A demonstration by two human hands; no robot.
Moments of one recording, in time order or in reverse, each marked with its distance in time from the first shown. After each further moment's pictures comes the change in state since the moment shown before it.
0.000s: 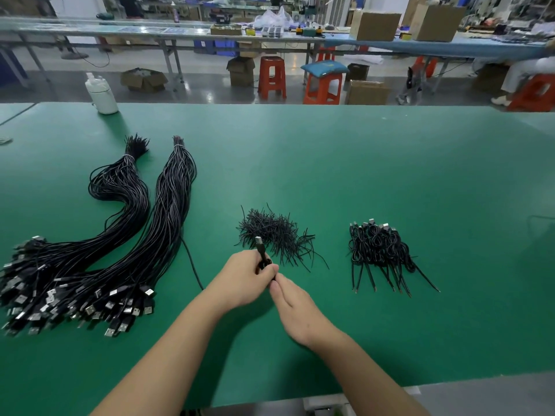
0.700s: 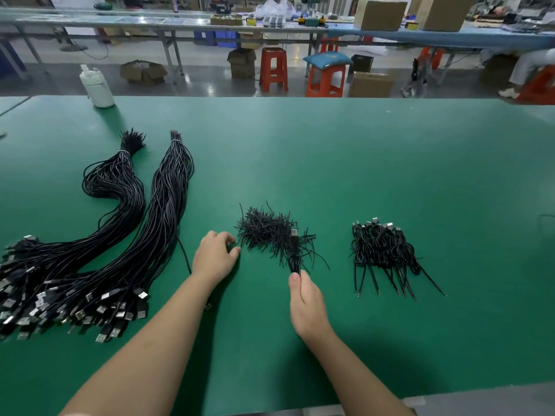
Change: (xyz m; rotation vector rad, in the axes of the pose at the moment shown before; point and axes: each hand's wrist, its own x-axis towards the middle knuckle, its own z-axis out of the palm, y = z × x) left_hand 0.076 -0.093 0.012 0.164 0.197 -0.244; right_hand 0.021 0.041 0.015 0.112 0.370 0.193
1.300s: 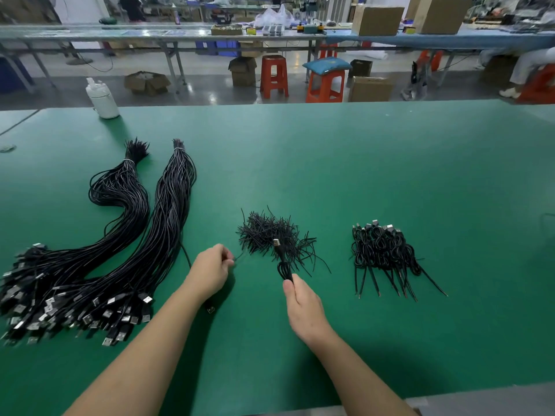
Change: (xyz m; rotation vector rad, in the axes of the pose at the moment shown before) left_hand -0.026 -0.001 -0.023 -0.013 -0.094 -0.004; right_hand 0.004 0.006 0.001 -0.096 -0.155 -0.012
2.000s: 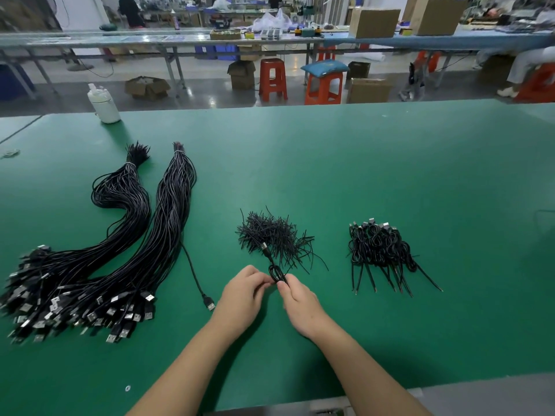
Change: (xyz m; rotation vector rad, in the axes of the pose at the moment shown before) left_hand -0.079 0.043 0.032 -0.124 0.091 0.430; right_hand 0.000 -0.003 -0.009 0.011 -0.145 -0.010
